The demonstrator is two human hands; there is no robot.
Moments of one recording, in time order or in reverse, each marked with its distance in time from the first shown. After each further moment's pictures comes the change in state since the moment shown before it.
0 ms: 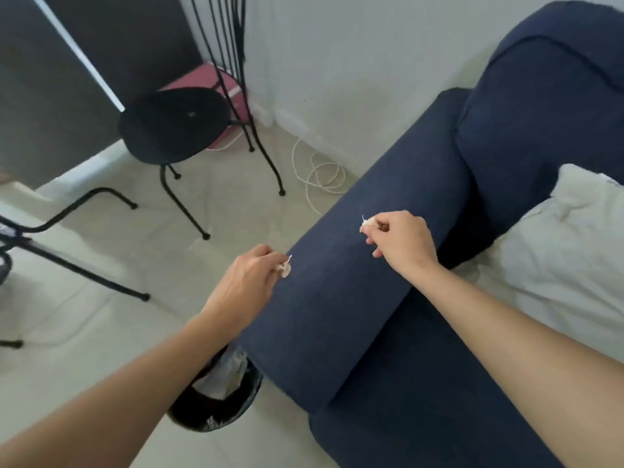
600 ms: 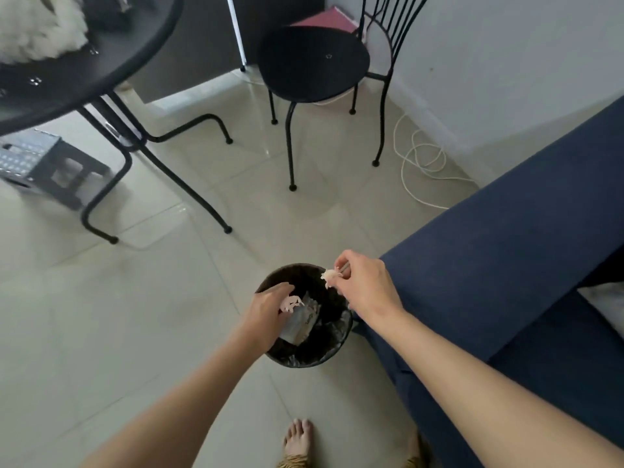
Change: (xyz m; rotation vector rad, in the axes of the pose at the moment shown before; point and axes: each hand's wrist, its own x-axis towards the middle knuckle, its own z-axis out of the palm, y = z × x) left_hand -0.214 -0.189 0.019 -0.198 -0.174 -0.569; right_hand -0.135 -0.129 0.264 -0.158 -0.383 -0.192
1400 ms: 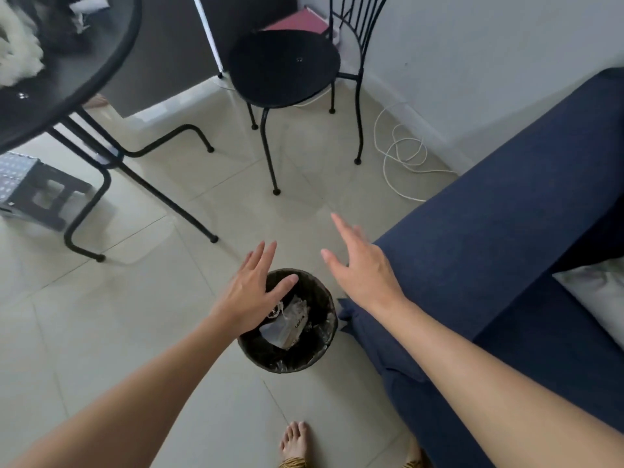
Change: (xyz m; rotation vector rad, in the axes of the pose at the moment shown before) left_hand 0.025 0.056 -0.037 0.008 0.024 0.059; right_hand 0.005 0.025 -0.055 0.075 0.097 -0.206
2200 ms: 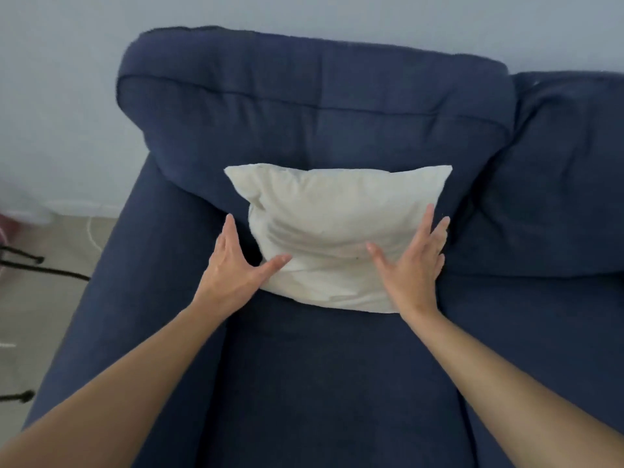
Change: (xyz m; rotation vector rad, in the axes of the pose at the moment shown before) left_hand 0.048 0.554 0.256 0.069 -0.331 0.494; right_hand -0.302 0.397 -0.336 0.185 1.089 0.857
